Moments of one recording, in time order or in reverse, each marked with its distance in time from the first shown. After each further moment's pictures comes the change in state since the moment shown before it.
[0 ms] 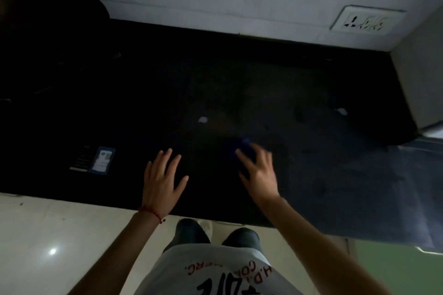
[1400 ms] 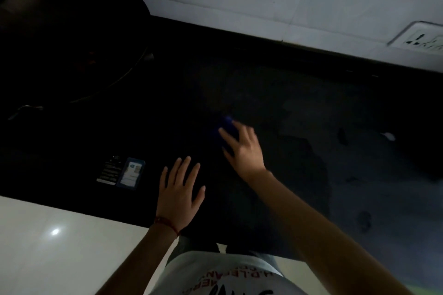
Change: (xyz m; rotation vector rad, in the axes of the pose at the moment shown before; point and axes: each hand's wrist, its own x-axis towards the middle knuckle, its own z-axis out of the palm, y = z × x) left_hand 0.020 -0.043 -0.003 0.083 0.002 0.001; right_hand 0.125 -0.075 0.060 -0.047 -0.009 -0.209
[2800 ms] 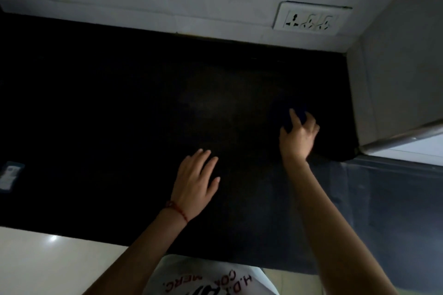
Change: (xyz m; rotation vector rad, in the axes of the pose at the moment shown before) left_hand 0.048 0.300 0.019 -0.099 0.012 0.238; right_hand -0.108 0.311 -0.155 -0.008 0.184 0.795
